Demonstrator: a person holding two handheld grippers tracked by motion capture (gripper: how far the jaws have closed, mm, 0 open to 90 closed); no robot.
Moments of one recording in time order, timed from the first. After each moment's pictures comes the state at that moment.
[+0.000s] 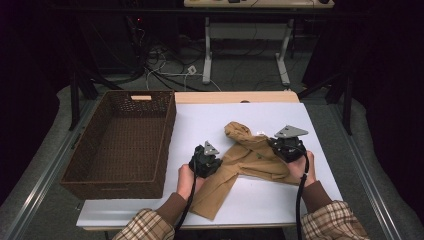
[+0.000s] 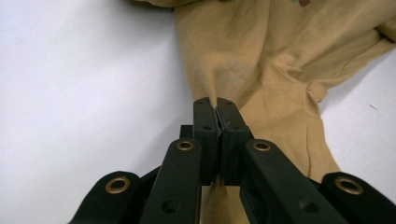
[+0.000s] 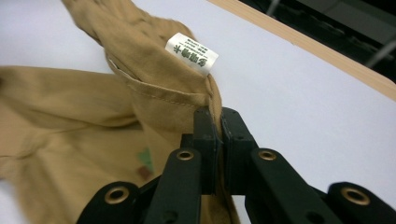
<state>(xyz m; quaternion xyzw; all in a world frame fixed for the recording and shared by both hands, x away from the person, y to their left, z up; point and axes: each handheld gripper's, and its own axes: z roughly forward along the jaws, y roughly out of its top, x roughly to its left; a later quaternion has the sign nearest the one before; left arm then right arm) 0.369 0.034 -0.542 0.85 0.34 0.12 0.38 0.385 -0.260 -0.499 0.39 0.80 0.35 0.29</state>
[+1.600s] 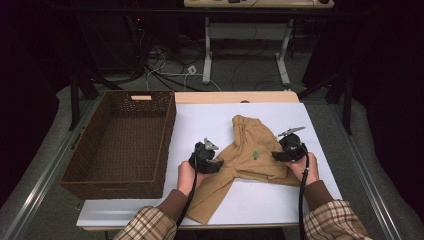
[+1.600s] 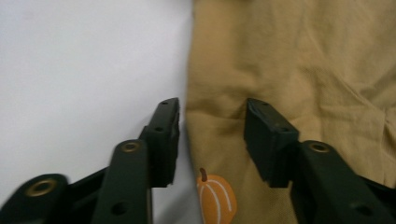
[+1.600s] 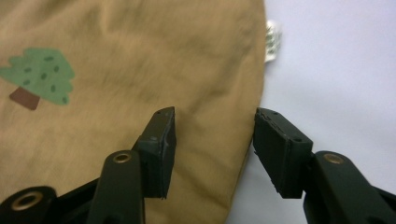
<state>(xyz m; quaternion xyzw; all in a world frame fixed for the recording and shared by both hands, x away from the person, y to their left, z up) 0.389 0.030 -0.556 0.86 0.37 0.11 0.35 0.415 -0.283 -0.542 0.50 0.81 0.23 0.19</state>
